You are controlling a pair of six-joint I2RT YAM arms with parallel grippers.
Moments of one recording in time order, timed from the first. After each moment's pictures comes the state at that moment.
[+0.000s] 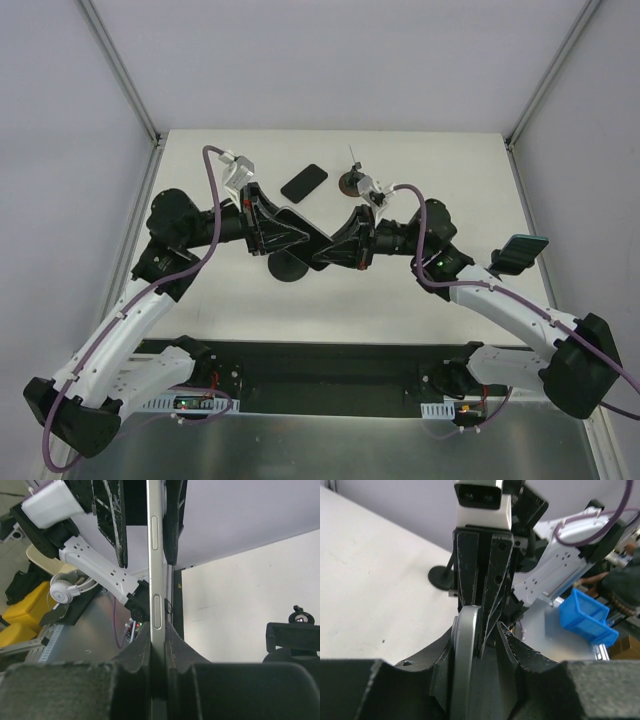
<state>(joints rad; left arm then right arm) -0.48 0.90 0.98 -0.02 0.93 -0.53 0.75 1.16 0.82 0.50 -0.85 0.49</state>
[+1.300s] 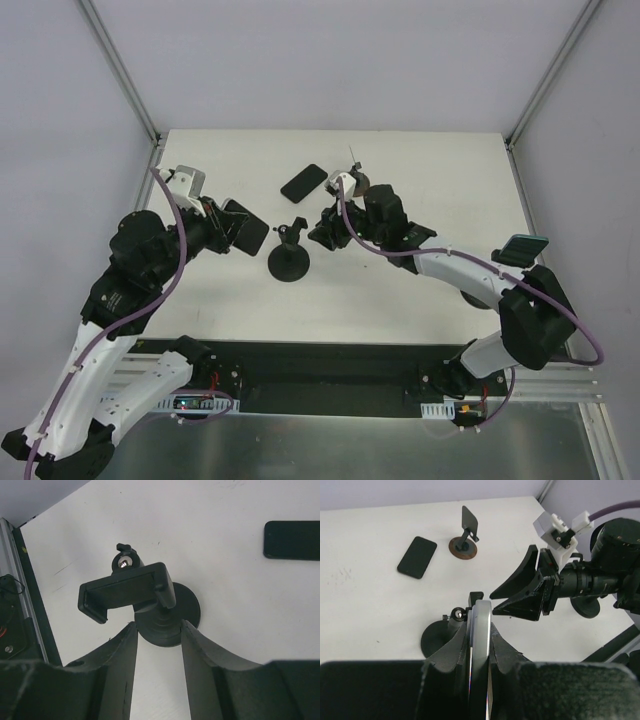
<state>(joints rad) -0.47 0.67 1.09 -0.56 0.10 -0.31 0.74 1.47 0.97 0.15 -0.39 0.10</state>
